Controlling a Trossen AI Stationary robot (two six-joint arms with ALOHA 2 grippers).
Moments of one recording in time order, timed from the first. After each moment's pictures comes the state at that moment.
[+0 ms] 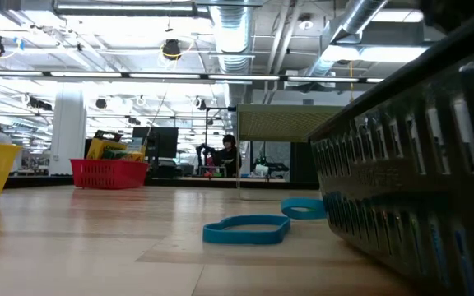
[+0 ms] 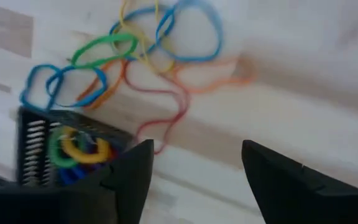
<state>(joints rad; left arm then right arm) -0.46 1.14 0.84 0.35 -0.40 -0.77 0.66 1.56 1.15 -0.96 0.18 1.98</state>
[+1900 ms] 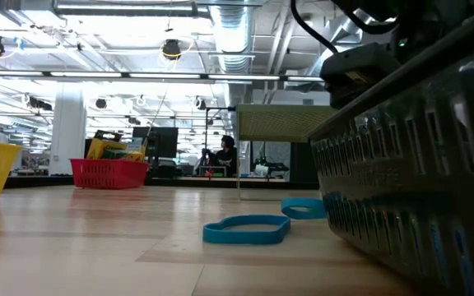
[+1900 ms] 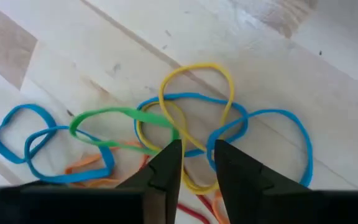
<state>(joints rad) -0.46 1.14 0.84 0.32 -0.40 -0.82 0.39 1.73 0.98 -0.50 0.10 1.38</state>
